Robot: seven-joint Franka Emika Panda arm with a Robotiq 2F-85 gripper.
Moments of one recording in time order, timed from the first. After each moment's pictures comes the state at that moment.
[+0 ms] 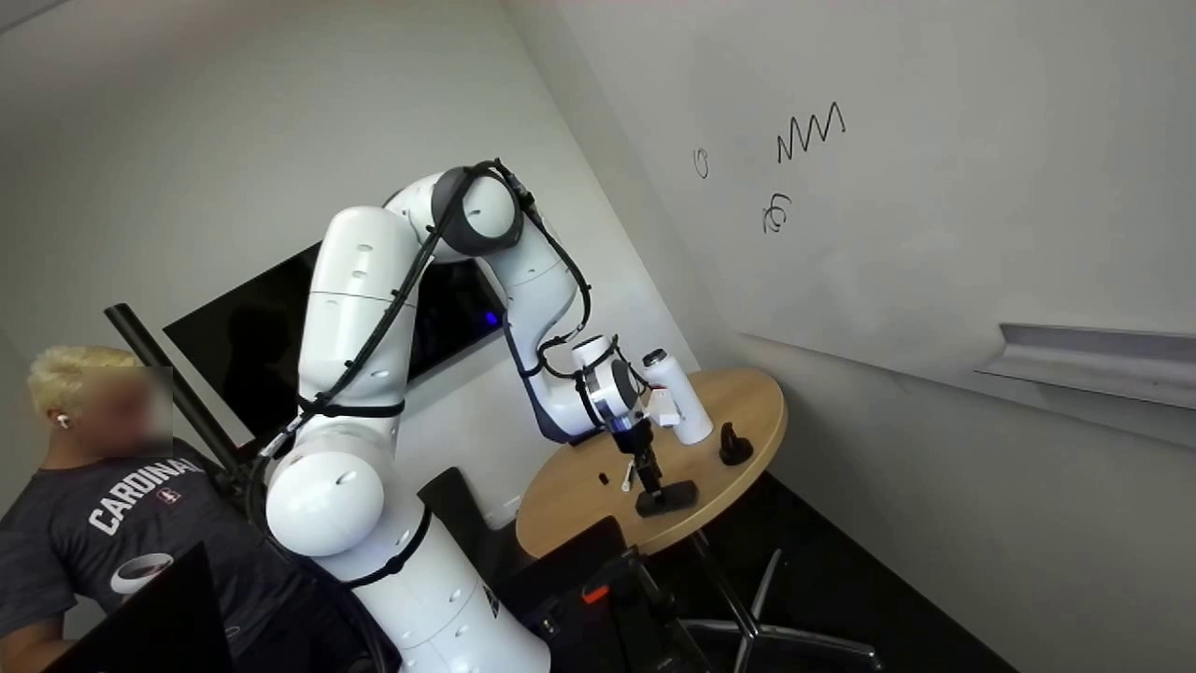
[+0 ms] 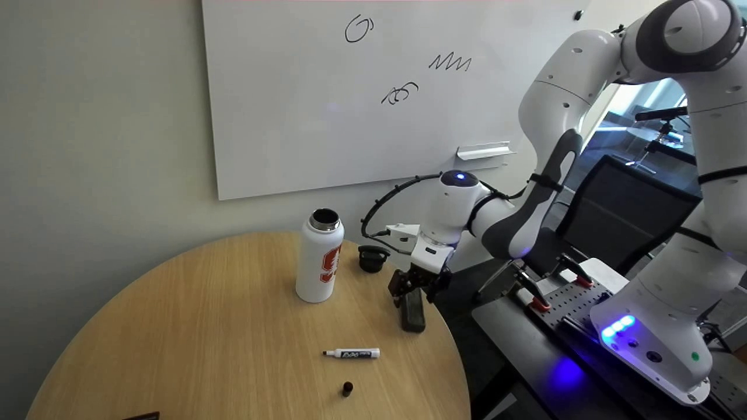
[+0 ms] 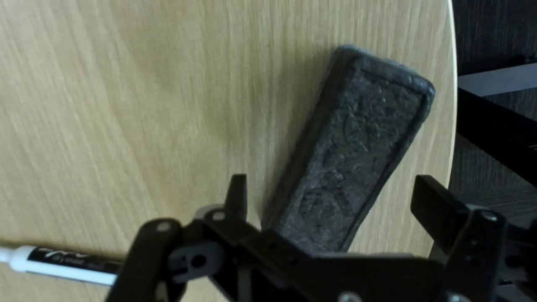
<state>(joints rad) 0.28 0.69 0.41 -2.34 -0.77 2.90 -1.58</state>
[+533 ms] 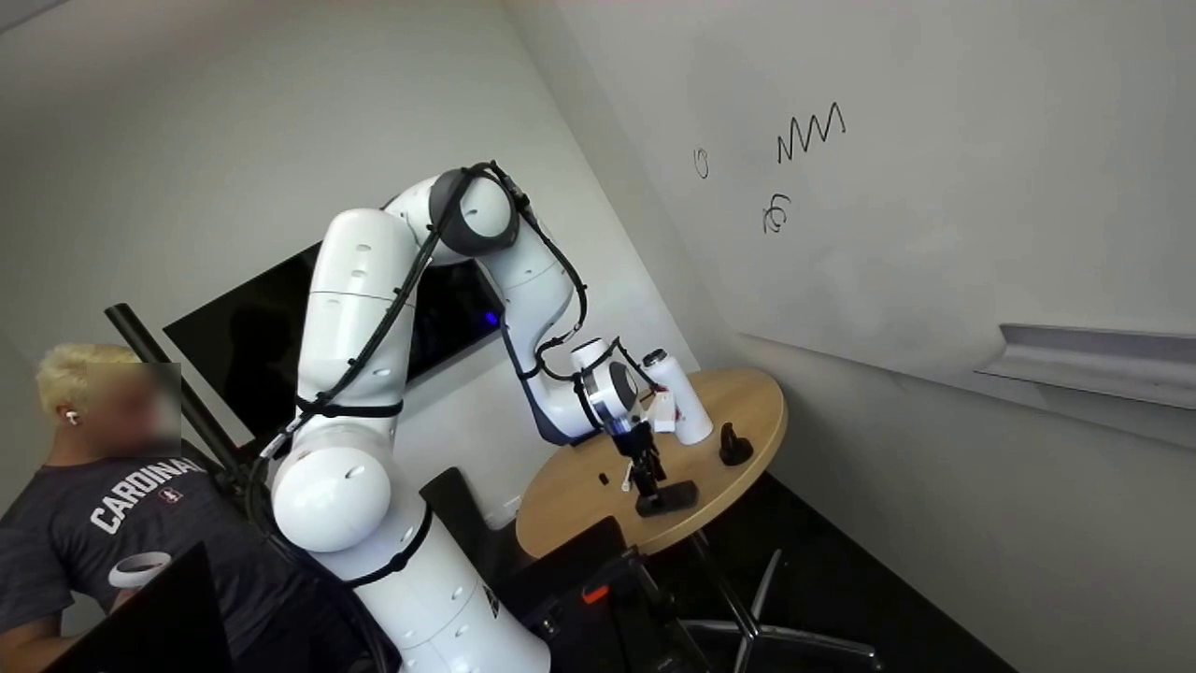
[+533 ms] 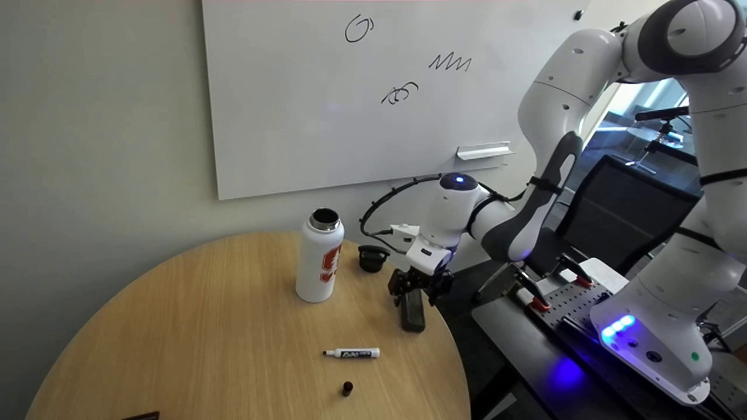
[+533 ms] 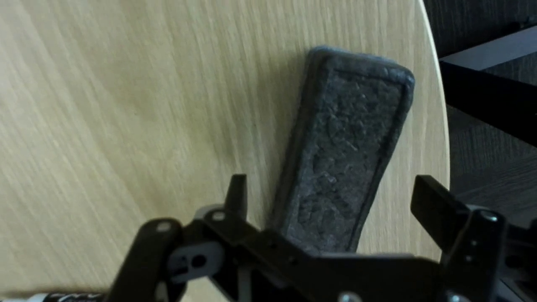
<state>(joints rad) 0.35 0.68 0.36 -2.34 -0.75 2.90 -1.42</state>
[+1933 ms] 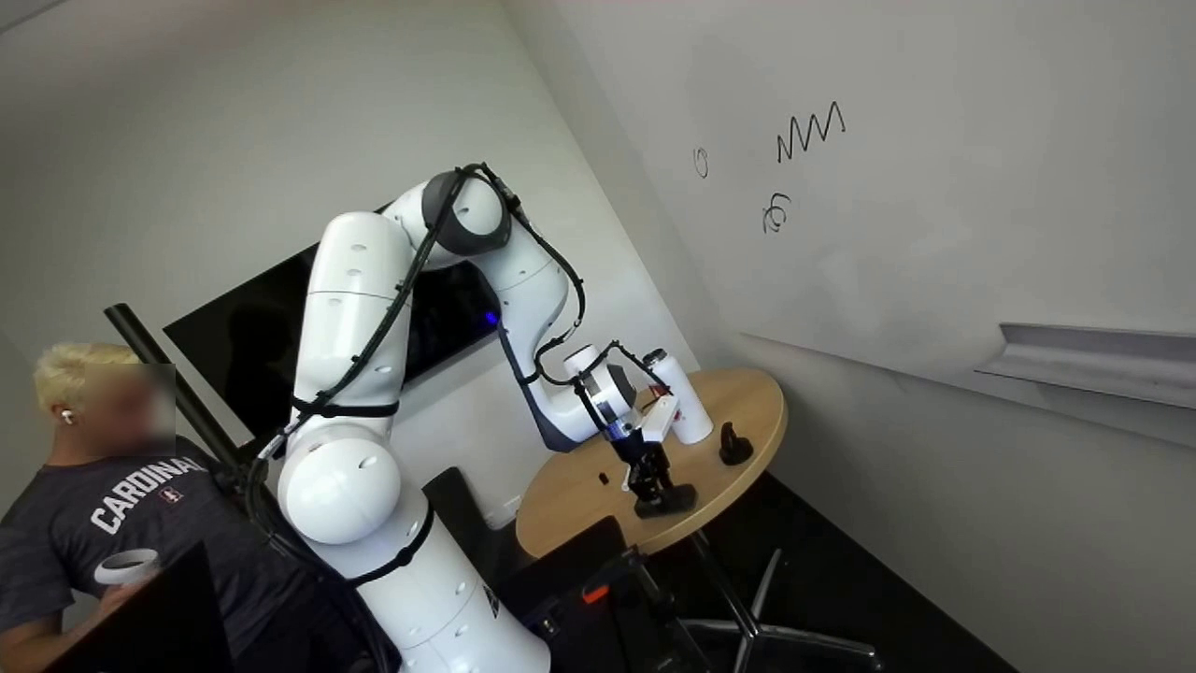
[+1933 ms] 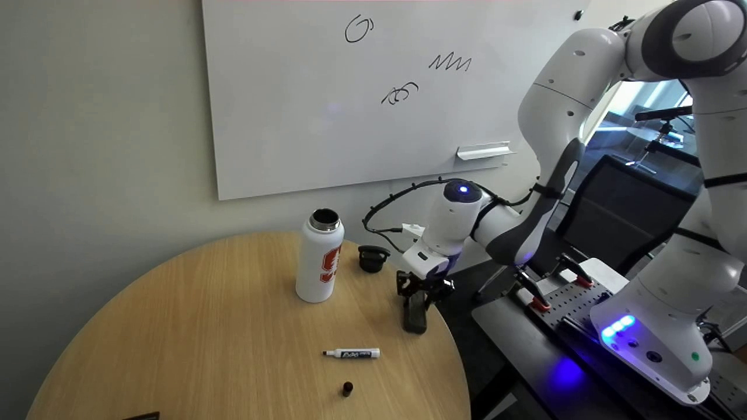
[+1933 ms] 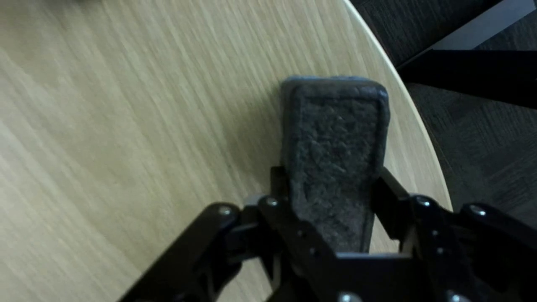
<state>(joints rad) 0.45 0.67 0.26 -2.34 -0.88 2.90 -1.02</state>
